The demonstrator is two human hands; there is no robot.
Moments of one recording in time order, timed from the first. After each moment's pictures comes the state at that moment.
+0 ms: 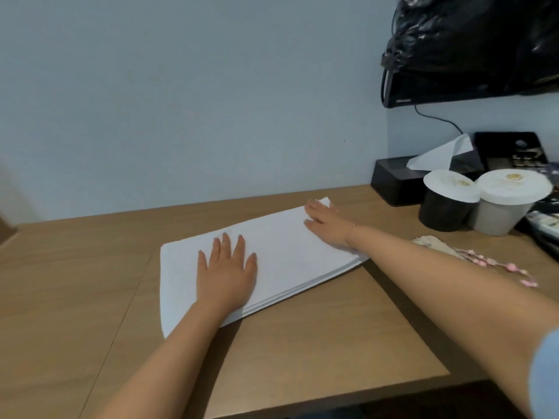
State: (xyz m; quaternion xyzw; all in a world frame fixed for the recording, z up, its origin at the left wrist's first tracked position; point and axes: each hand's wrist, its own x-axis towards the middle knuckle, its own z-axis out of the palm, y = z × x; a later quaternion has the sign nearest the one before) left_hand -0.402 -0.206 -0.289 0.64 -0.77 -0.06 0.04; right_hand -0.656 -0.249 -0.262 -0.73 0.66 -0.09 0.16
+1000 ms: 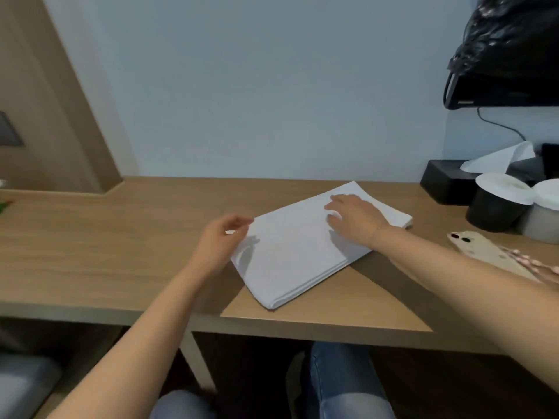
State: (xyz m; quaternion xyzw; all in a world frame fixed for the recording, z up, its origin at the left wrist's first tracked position) left_hand -0.299 -0.118 -0.241 0.57 -0.64 -0.31 0.41; right_hand -0.574 -0.168 -0.227 -0.78 0.62 -0.07 0.02
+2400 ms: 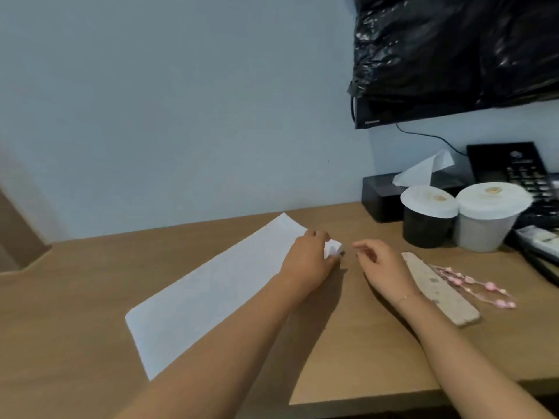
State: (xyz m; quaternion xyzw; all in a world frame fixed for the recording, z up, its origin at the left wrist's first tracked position) left_hand -0.582 -0.182 -0.241 0.50 -0.84 -0.11 0.17; right_hand -0.738 -0.135 -0.275 -0.58 0.68 -0.40 0.16
